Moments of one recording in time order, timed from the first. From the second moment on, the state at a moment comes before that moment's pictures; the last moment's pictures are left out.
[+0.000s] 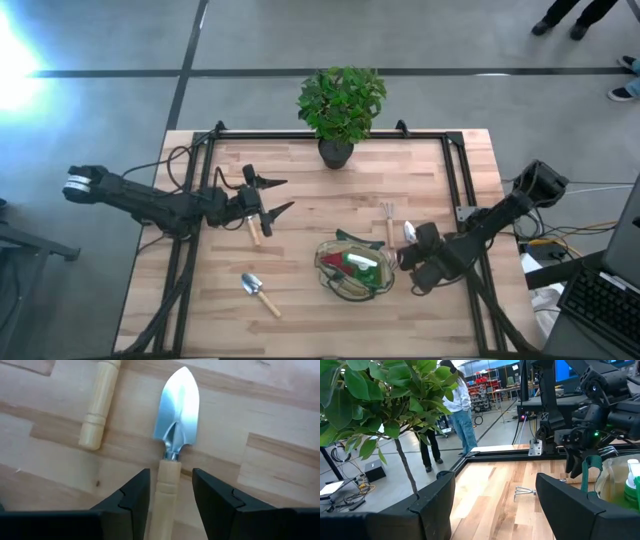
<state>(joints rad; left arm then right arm) -0.14 0.96 0.48 0.52 -0.49 0.19 0.66 1.44 0.69 -0.92 0.41 2.00</state>
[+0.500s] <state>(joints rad) -0.14 0.96 0.48 0.52 -0.49 0.19 0.62 1.44 0.60 -0.77 0.38 1.97</state>
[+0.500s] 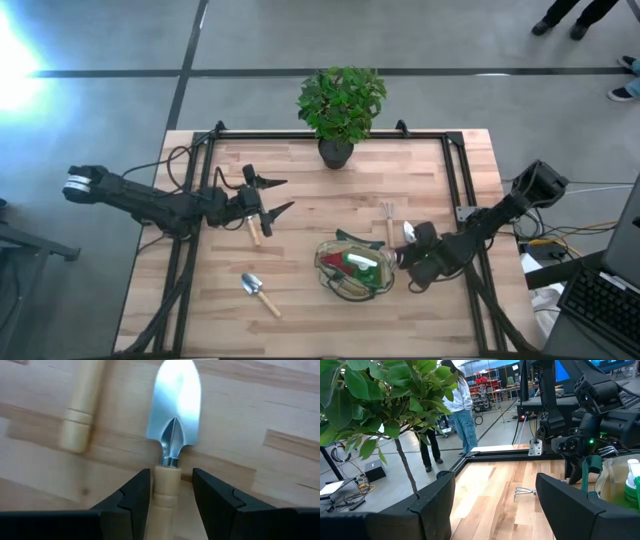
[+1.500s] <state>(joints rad) -0.14 0.96 0.48 0.52 -0.49 0.20 0.62 1.40 0.58 -0.88 0.28 2.00</state>
